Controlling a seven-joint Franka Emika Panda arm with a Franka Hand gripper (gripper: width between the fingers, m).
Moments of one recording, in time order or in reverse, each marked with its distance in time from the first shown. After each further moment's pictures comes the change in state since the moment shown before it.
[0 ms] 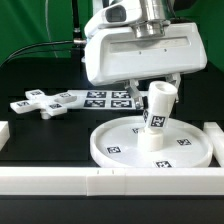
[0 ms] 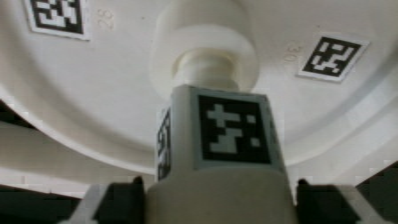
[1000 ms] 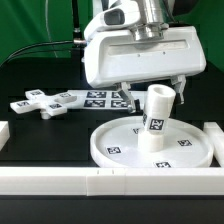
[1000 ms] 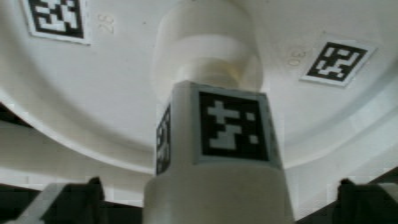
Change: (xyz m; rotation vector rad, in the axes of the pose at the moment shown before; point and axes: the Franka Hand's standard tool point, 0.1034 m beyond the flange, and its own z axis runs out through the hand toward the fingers) arm -0.001 0.001 0.002 -0.013 0.029 0.007
